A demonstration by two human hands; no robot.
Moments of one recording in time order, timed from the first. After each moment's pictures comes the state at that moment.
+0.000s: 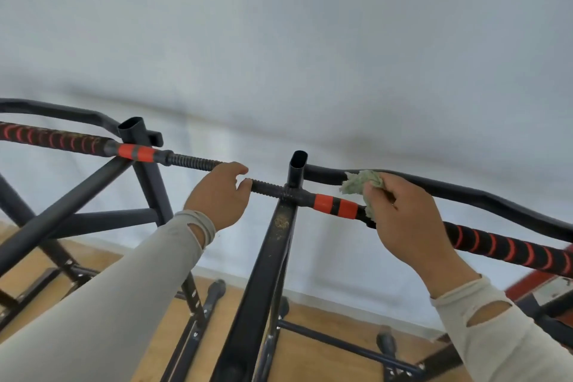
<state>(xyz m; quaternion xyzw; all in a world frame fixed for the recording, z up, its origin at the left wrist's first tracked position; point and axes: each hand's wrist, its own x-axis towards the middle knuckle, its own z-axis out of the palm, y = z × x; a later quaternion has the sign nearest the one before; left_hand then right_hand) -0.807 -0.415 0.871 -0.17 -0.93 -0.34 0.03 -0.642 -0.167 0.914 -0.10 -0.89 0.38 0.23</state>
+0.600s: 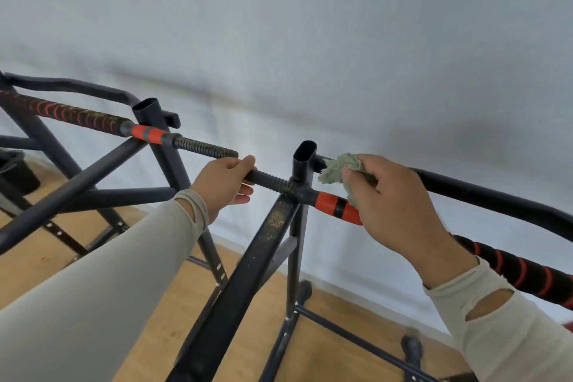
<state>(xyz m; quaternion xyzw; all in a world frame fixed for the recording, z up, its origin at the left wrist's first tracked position) -0.819 -0.390 0.865 0.06 -0.79 -0.60 -0.09 -0.693 -0.150 0.916 -0.02 -0.91 0.38 0.15</state>
